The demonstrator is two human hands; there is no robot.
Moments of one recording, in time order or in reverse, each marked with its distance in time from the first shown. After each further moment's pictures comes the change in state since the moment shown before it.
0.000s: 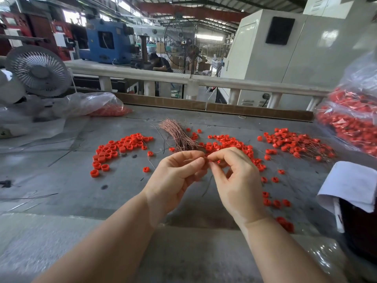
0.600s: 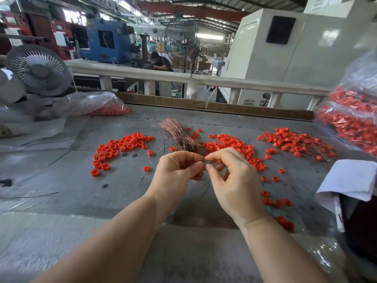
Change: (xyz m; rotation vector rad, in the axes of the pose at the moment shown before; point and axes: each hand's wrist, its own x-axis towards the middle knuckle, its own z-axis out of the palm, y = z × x) left_hand 0.000 -0.005 -0.001 0.434 0.071 0.235; right_hand -0.001 -0.003 0.000 0.000 -0.083 0.031
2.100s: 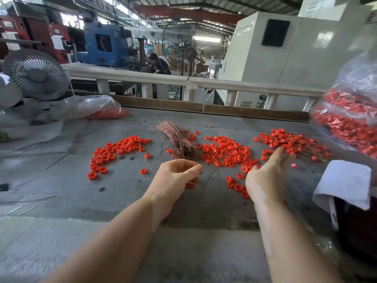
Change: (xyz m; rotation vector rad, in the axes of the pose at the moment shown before) left_hand 0.001 -0.009 0.000 0.053 0.010 -0.196; right_hand 0.012 0.042 -0.021 -0.239 0.137 0.903
